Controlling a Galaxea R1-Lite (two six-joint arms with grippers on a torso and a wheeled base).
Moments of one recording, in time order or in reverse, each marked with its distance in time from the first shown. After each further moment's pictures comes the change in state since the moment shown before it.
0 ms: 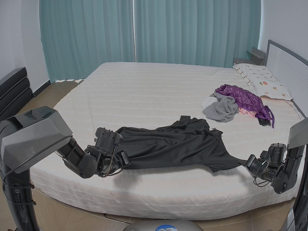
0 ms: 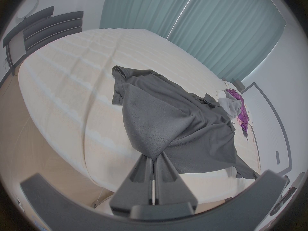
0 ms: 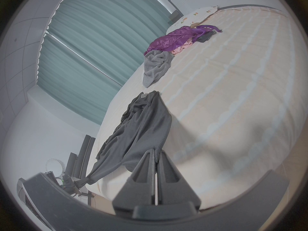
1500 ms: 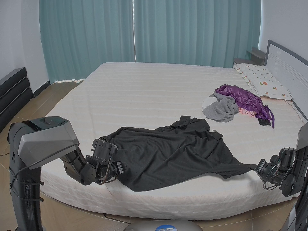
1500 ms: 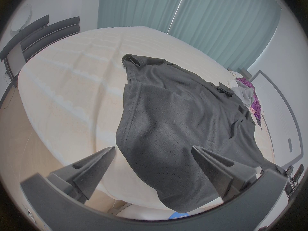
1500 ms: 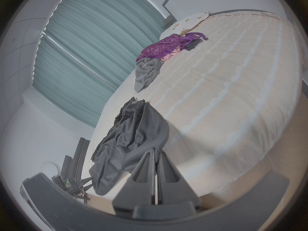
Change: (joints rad) left arm 0.059 0.121 0.067 -0.139 0.004 0.128; right arm -0.140 -0.037 0.148 -0.067 0.055 -0.078
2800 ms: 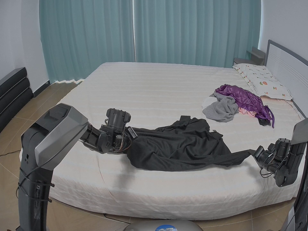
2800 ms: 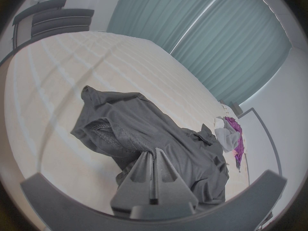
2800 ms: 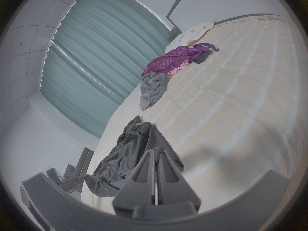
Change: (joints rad) left arm -0.003 0.118 -0.606 0.306 0.009 -0.209; right arm -0.015 0.094 -0.256 0.000 -0.016 0.047
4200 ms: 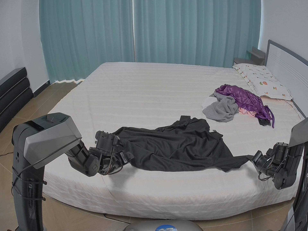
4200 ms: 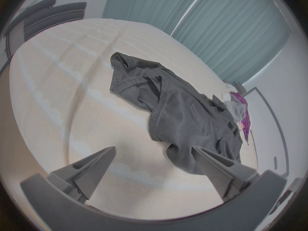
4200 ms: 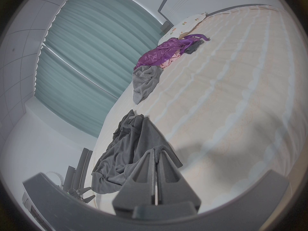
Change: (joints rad) left arm 0.019 -0.075 0.444 -0.248 -0.105 0.073; right arm 0.003 0.046 0.022 0.000 0.001 0.036
